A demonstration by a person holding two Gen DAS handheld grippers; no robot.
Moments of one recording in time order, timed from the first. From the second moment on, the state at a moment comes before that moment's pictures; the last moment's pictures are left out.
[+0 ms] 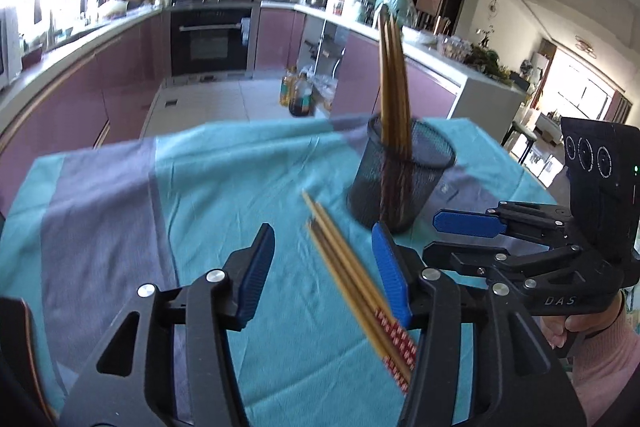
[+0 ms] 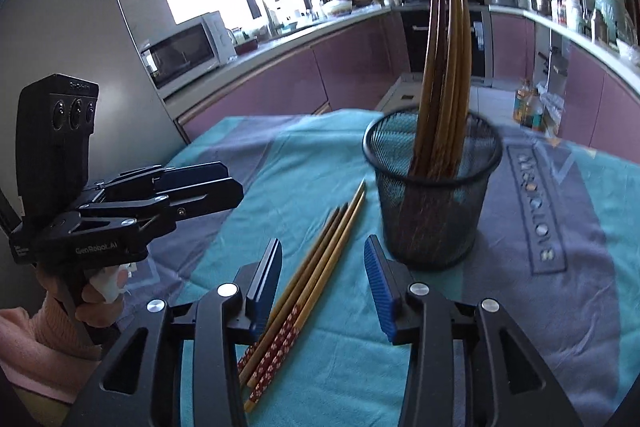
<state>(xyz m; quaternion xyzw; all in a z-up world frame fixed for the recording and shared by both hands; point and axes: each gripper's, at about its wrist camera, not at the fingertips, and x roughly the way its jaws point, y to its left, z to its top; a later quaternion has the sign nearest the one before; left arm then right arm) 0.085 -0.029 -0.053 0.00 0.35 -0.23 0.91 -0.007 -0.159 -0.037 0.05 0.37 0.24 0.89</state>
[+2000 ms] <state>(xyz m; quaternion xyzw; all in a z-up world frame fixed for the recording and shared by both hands) 0.093 -0.070 -0.130 0.06 0.44 -0.21 0.87 -0.009 -0.139 -0.076 -0.02 0.43 0.19 0.88</state>
